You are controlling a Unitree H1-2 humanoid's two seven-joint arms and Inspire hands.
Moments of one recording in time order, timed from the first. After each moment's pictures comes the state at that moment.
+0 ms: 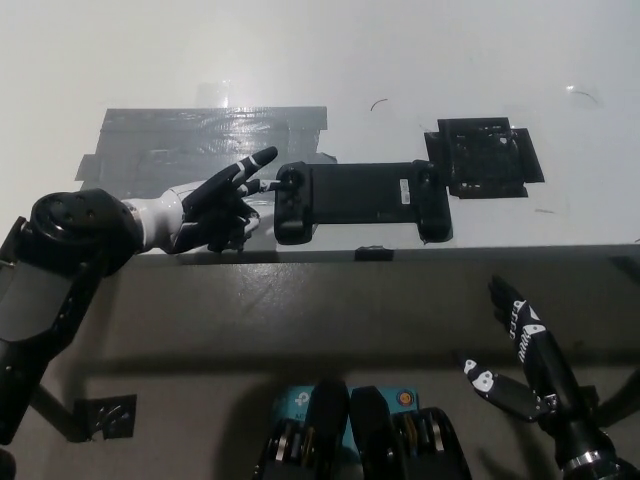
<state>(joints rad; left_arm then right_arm) -0.82 0.44 -0.32 0.46 -0.18 0.45 -0.68 -0.05 -0.10 0.06 0.01 -0.02 -0.06 0.11</state>
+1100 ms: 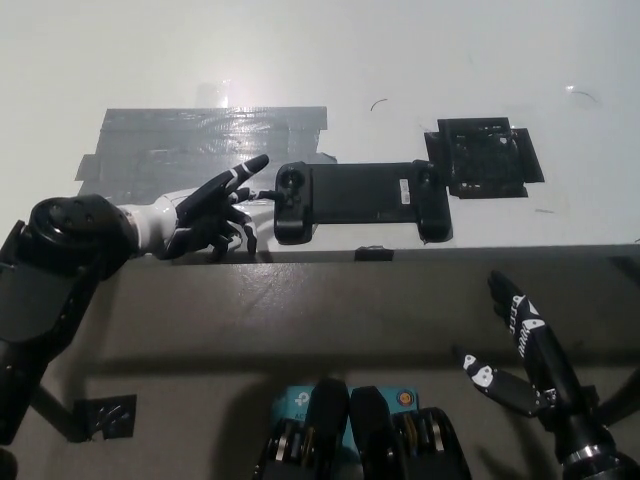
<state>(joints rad) -0.83 0.43 -0.31 0.52 -0.13 0.45 -0.68 -0.07 -0.11 0.06 0.01 -0.03 -0.06 0.11</state>
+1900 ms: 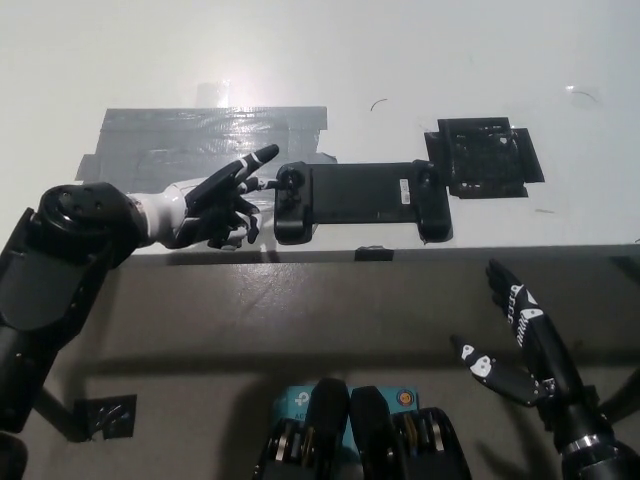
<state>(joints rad) -0.86 0.41 -0.31 0.53 -0.12 0.46 -0.69 -0.09 -0.11 0.06 0.01 -0.03 -0.05 0.11</state>
